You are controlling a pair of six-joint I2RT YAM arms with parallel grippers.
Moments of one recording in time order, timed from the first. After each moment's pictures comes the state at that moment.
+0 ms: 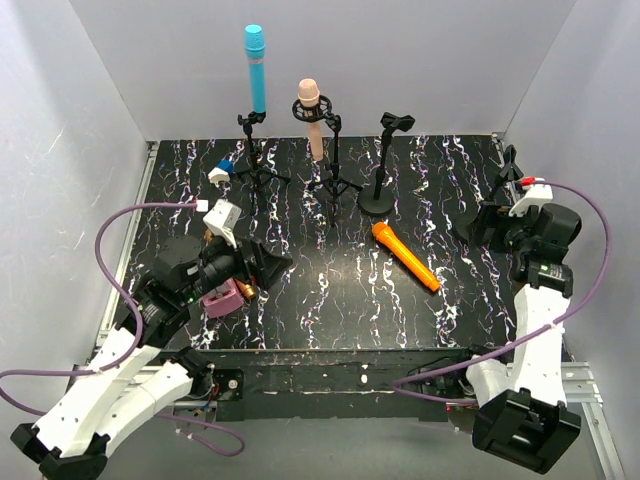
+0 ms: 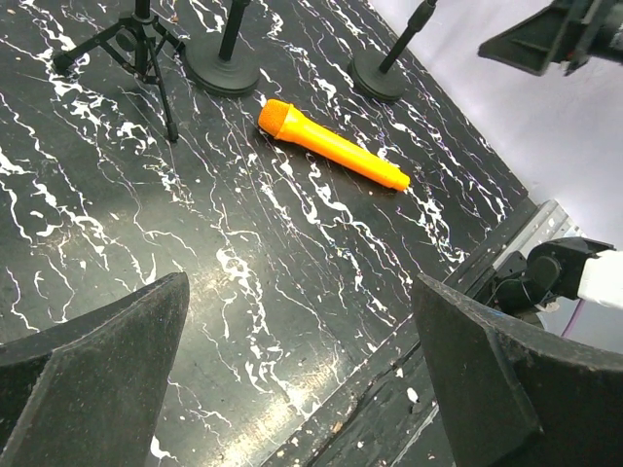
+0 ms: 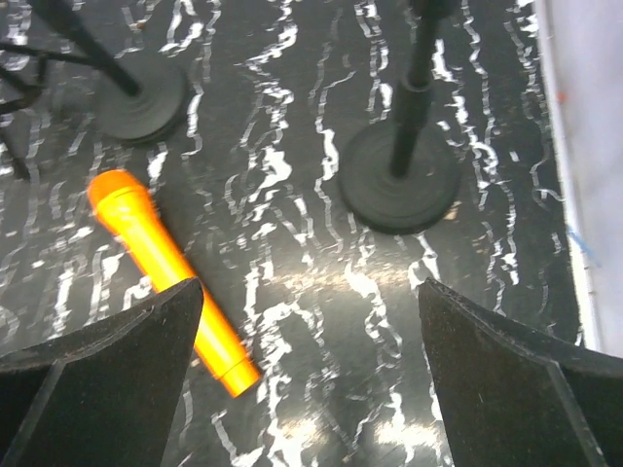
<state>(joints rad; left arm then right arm) -0.61 0.67 0.84 -0.39 0.19 -0.36 -0.32 0.87 0.86 -0.50 -0.41 -0.05</state>
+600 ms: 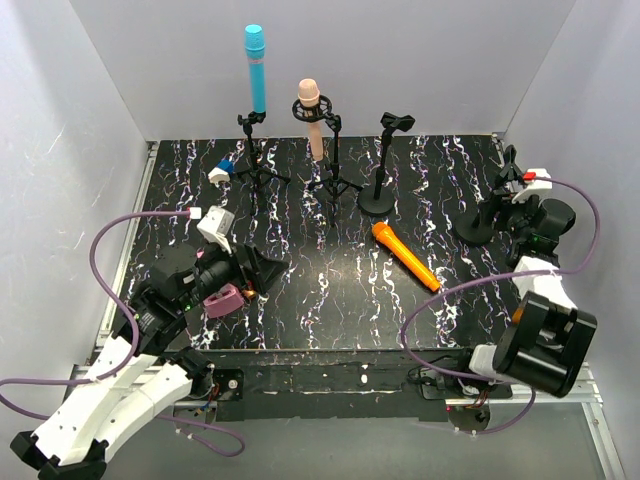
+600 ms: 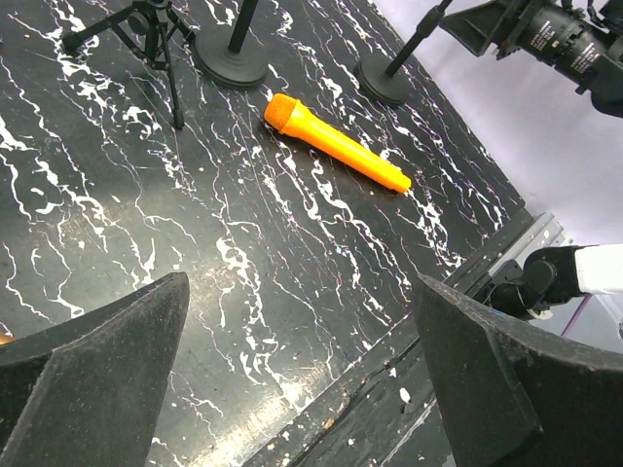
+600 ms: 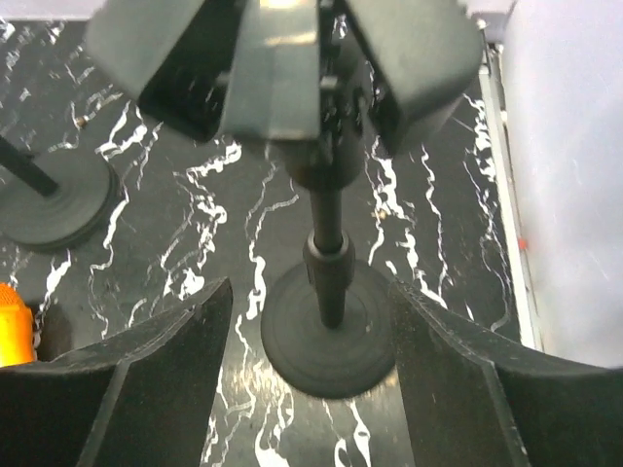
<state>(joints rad) -0.61 0.60 0.79 -0.41 0.15 -0.41 -0.41 1.26 0.67 0.32 -0.50 -0.10</state>
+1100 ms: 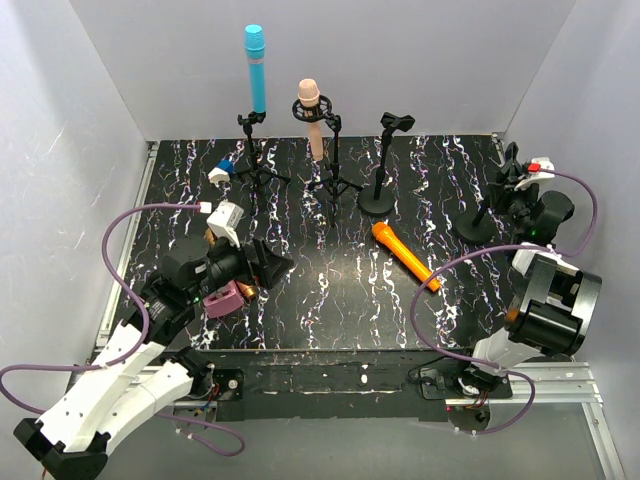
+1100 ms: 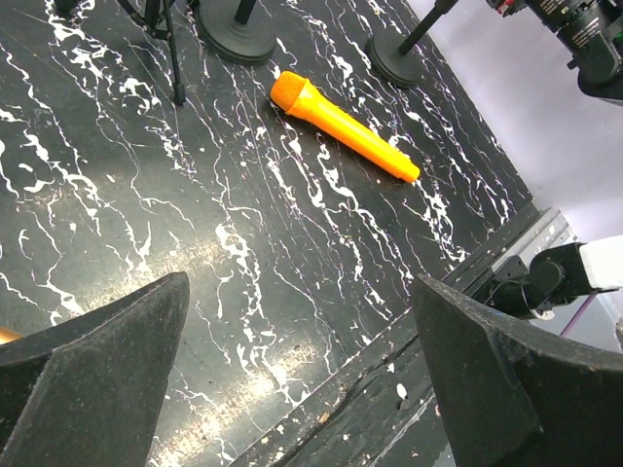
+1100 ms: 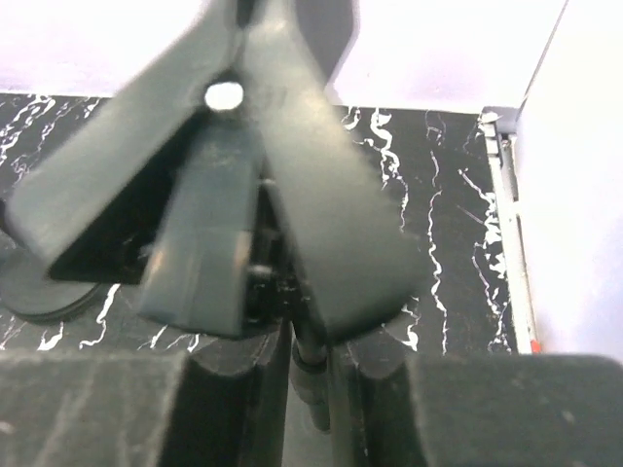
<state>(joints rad) -0.61 0.67 0.80 -0.40 0.15 -0.43 -0.41 1.52 0.73 0.71 -0.60 0.03</state>
